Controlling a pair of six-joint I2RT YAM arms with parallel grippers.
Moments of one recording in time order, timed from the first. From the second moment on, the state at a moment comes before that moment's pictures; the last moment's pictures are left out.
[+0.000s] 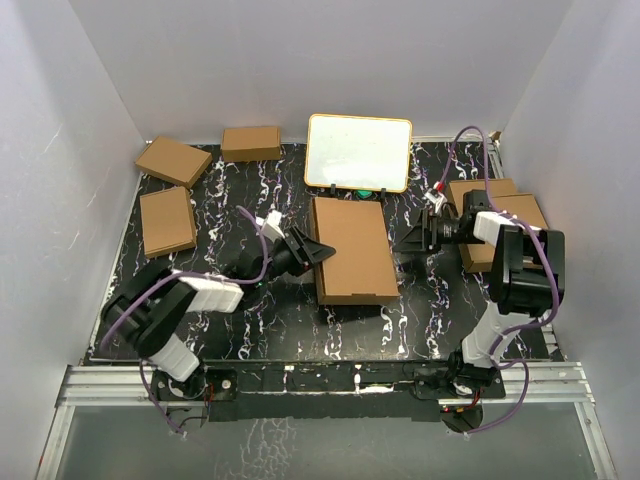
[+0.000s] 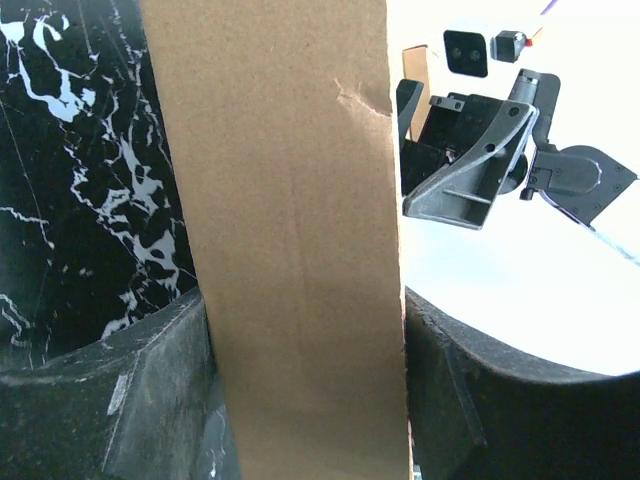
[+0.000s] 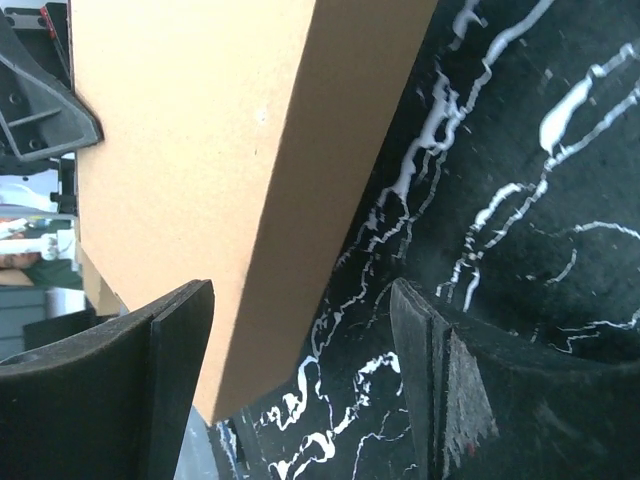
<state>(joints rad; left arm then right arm) -0.67 1.64 0.50 0.88 0.21 -1.15 -0.18 1.80 0.99 -0.48 -1.19 -0.19</state>
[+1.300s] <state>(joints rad) -0.23 1.87 1.75 -0.88 -0.40 -0.04 -0.19 1.64 0.98 -0.50 -1.24 -0.26</state>
